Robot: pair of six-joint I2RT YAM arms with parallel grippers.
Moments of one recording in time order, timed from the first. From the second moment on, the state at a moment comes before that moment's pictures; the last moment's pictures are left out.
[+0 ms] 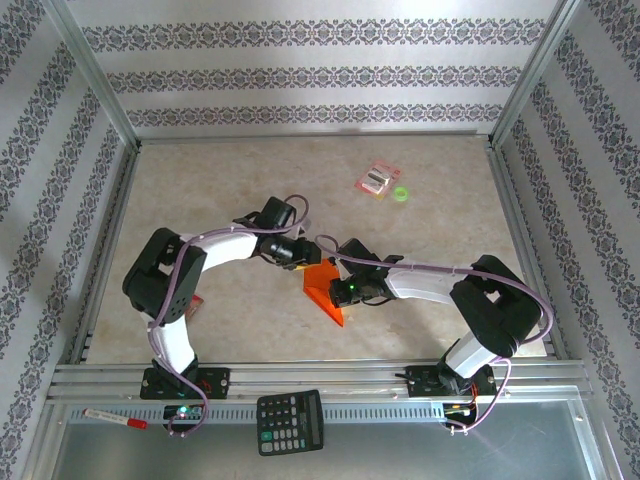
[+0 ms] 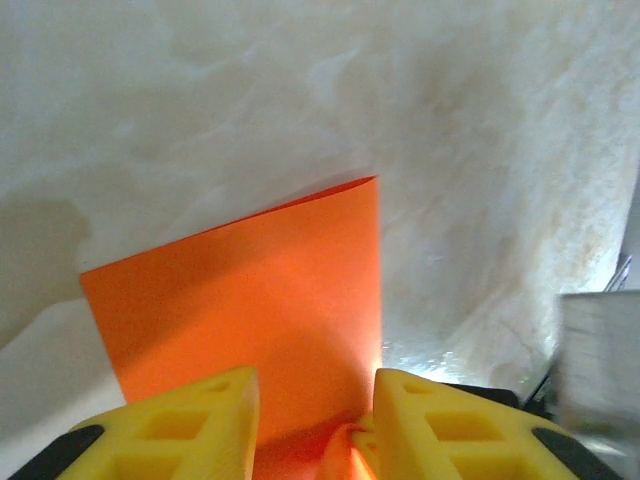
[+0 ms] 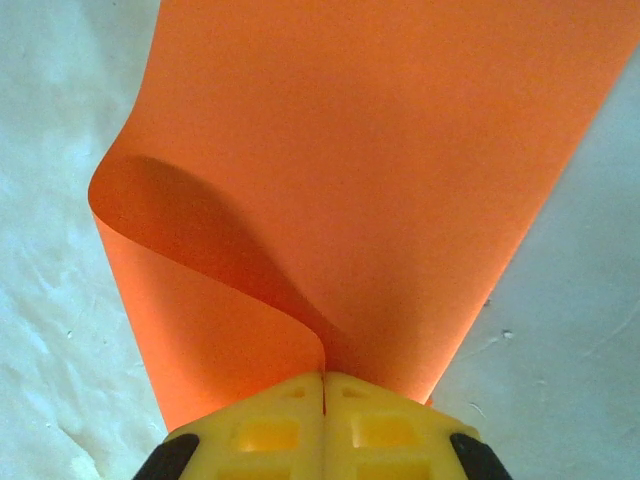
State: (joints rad) left arm -0.50 1.81 1.05 -0.28 0.60 -0.61; right arm 0.76 1.59 0.73 -0.27 -0.25 0.52
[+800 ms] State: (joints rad) left arm -0.52 1.39 0.73 -0.22 0.51 -0.74; right arm 0.70 1.68 0.83 -0.29 -0.24 0.54
